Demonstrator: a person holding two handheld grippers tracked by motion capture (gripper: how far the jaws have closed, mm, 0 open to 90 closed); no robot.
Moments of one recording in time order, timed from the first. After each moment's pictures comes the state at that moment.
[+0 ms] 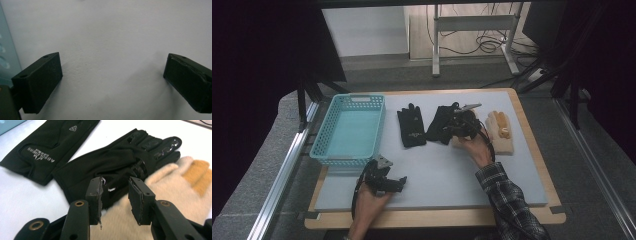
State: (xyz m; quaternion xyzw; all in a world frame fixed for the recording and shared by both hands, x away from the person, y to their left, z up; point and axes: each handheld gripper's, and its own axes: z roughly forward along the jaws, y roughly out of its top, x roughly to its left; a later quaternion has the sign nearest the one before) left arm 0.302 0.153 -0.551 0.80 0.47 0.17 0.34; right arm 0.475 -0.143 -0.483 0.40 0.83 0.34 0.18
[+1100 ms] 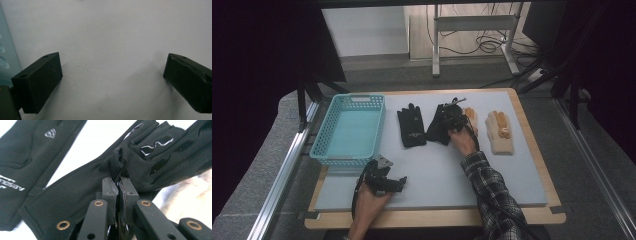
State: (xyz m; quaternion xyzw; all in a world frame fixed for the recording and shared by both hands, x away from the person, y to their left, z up) left arm 0.302 0.153 -0.551 0.80 0.47 0.17 0.34; right arm 0.521 -0.108 -0.511 0.44 0.83 0.31 0.16
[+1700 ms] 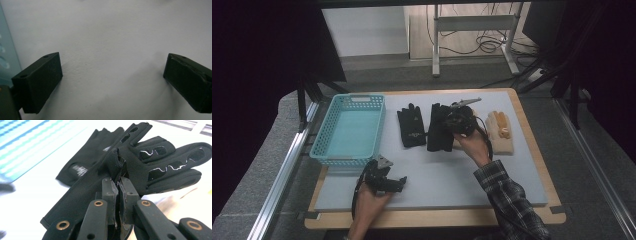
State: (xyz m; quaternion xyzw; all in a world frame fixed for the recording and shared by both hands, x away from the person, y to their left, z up) left arm 0.302 0.153 -0.551 0.80 0.47 0.17 0.34; right arm 0.451 -0.128 -0.445 0.38 0.83 0.39 0.13
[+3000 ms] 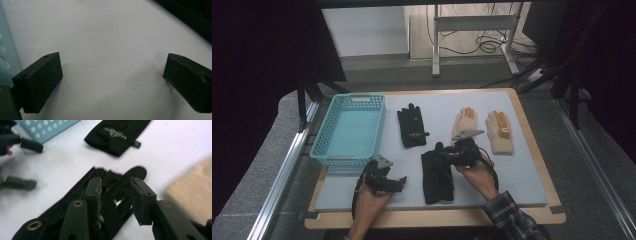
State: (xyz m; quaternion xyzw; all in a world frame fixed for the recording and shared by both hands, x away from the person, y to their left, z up) left arm 0.301 0.153 -0.551 0.80 0.47 0.17 0.34; right arm 0.379 -0.139 -0.485 0.34 0.85 0.40 0.10
